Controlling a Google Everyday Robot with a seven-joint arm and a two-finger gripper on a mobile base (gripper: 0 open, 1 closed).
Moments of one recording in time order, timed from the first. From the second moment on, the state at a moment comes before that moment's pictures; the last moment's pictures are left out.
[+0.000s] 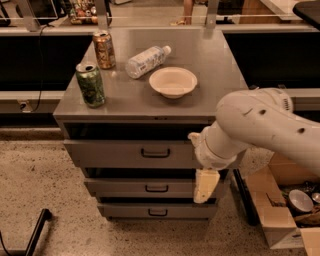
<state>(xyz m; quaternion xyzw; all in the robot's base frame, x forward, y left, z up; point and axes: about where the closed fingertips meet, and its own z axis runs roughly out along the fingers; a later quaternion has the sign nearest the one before) 0.467 -0.099 0.736 -0.70 0.69 0.01 0.18</state>
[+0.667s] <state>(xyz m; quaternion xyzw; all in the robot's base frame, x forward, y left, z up) 0.505 -0.089 0.702 -0.70 0.68 -0.01 0.21</state>
